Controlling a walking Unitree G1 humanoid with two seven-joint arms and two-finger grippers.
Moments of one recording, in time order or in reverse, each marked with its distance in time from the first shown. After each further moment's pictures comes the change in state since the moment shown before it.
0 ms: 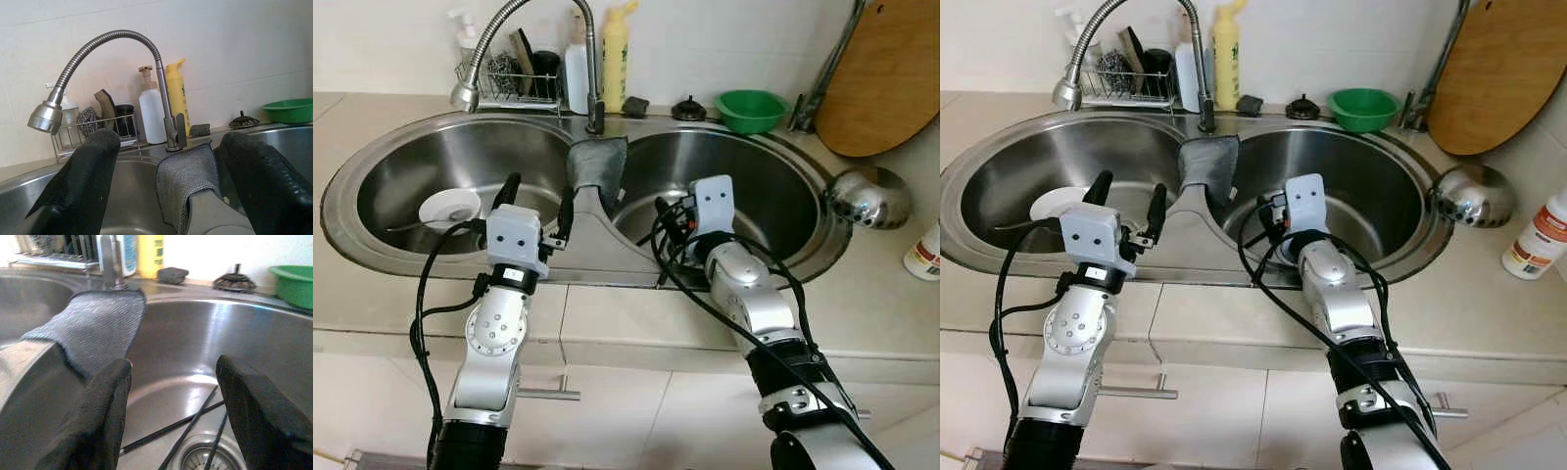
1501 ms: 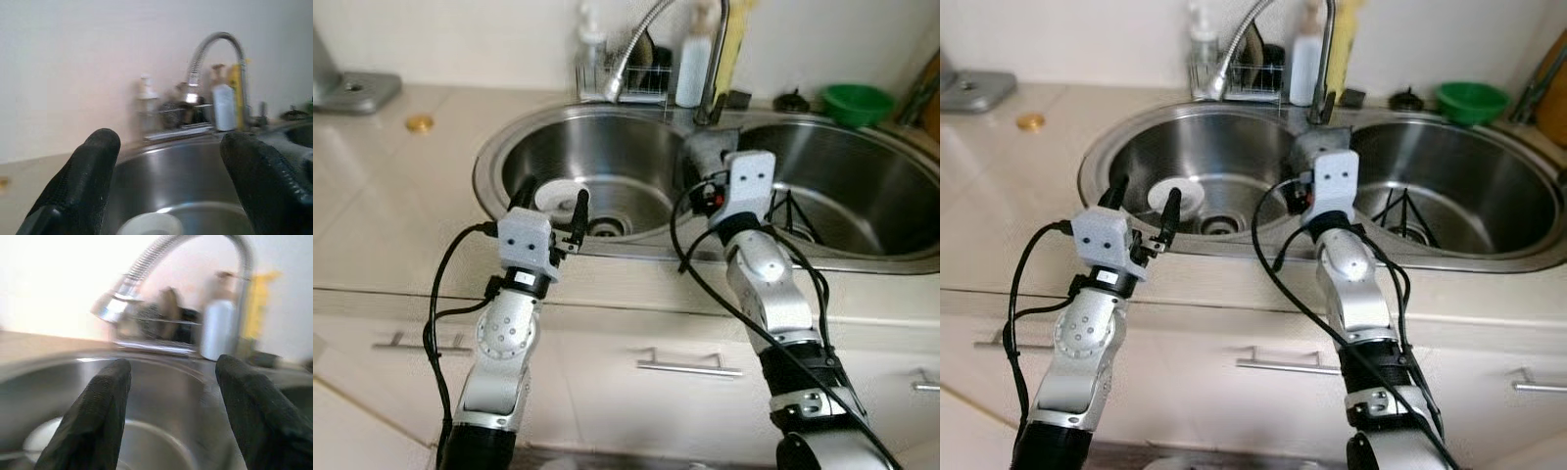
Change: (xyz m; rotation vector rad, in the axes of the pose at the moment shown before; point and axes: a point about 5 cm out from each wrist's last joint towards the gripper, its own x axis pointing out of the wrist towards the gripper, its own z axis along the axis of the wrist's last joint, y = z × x) left arm 0.002 -0.012 0.004 -0.049 -0.021 -0.047; right arm -0.009 -0.007 0.037 -0.001 -0.274 -0.042
